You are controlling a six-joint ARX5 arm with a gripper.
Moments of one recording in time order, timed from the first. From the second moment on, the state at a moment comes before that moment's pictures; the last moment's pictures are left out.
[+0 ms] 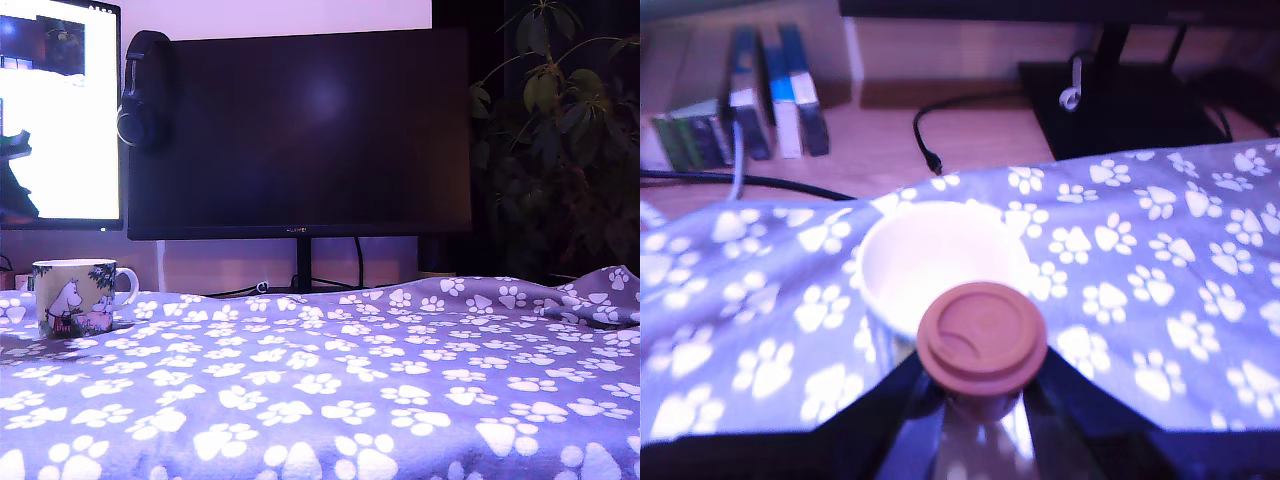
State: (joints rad) arm 0.04 1.36 0.70 0.20 0.31 -0.02
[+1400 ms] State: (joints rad) arm 0.00 1.65 1.15 -0.34 0.28 0.06
